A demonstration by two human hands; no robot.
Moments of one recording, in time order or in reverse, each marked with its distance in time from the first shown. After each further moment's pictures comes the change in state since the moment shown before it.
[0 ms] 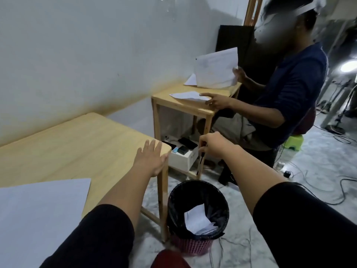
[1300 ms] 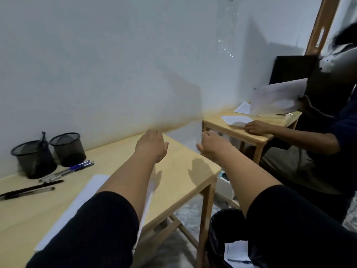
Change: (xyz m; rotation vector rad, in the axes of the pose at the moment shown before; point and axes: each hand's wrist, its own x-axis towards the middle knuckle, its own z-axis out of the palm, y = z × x) left_hand -0.083 -0.095 -0.121 0.047 0.304 -0.334; right_hand 0.016 -0.150 -0.022 -0.127 0.150 -0.255
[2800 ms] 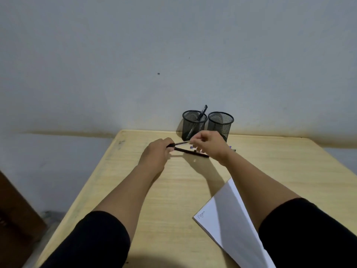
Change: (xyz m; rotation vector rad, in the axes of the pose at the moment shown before) left_hand -0.169 -0.347 0.017 -0.288 0.256 -0.581; right_hand 0.033 -0.409 0.086 0.976 -0.328 -0.649
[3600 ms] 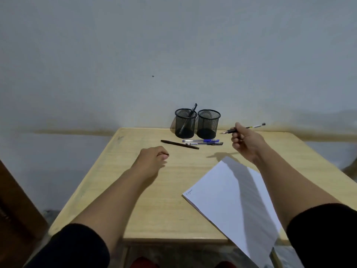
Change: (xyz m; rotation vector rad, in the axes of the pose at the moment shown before) left_hand -0.070 0.028 -0.017 -0.210 -0.050 -0.146; right_hand -0.073 0.022 -0.096 0.853 0.239 0.304
